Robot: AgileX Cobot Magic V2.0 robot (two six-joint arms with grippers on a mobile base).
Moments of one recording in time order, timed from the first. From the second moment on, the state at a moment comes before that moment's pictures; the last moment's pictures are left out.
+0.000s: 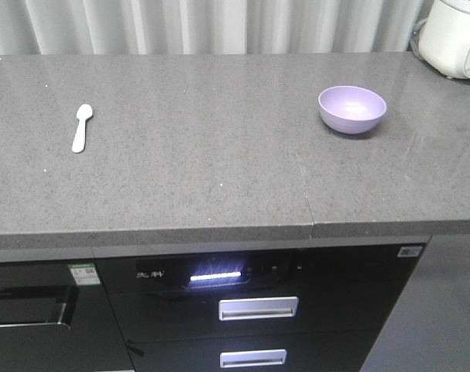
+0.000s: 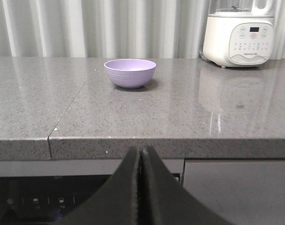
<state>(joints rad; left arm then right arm) -0.09 -0.01 0.02 0.02 0.14 -0.03 0.00 -0.01 0.03 -0.09 0.13 0.09</state>
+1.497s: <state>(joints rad) -0.09 -0.01 0.02 0.02 0.14 -0.03 0.00 -0.01 0.03 -0.09 0.13 0.09</state>
